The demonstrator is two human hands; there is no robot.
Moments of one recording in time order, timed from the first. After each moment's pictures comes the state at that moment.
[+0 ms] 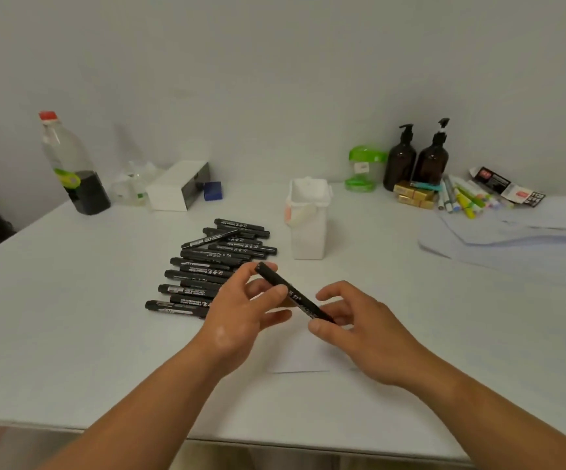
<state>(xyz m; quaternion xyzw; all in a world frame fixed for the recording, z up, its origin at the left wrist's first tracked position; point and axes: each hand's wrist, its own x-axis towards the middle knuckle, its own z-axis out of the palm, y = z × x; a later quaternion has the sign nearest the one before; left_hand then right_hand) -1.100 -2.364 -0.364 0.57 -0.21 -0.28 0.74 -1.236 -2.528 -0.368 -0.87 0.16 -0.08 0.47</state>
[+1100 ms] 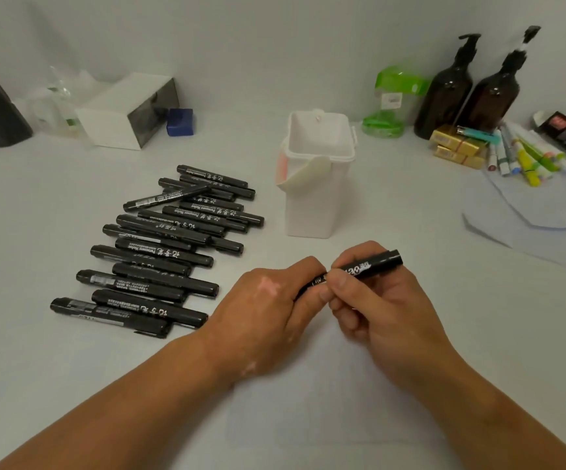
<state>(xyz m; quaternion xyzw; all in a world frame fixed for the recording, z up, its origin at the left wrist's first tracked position) -1.058 -2.437 -0.392 0.77 -0.53 -0.03 0.35 -1.167 -2.576 -0.400 -0.65 0.13 -0.17 0.73</state>
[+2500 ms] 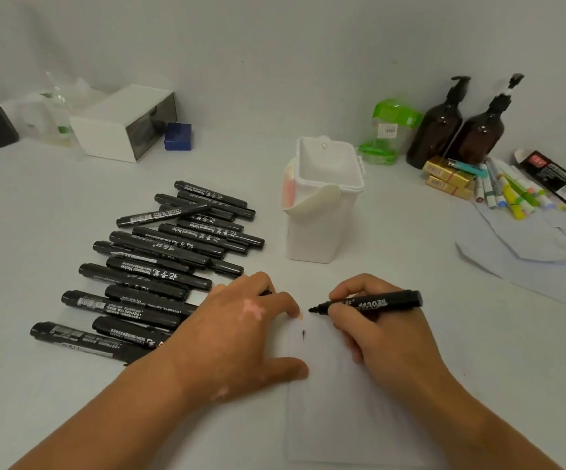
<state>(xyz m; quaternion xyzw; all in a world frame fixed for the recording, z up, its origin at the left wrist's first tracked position) -1.025 -2.412 -0.399 0.84 -0.51 -0.09 0.17 -1.154 -2.579 -0.397 -0.79 0.27 -0.18 0.52</state>
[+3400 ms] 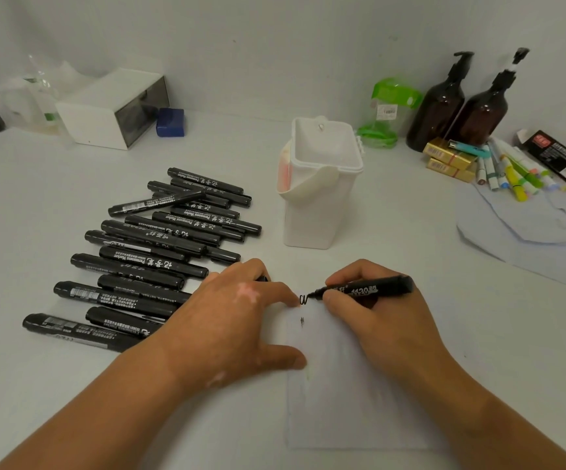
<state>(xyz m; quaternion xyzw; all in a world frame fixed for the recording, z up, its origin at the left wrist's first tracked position) -1.025 -2.413 -0.396 0.85 -0.50 -0.11 0.16 -1.152 -2.584 -0.401 -0.83 0.28 -0.18 0.44</state>
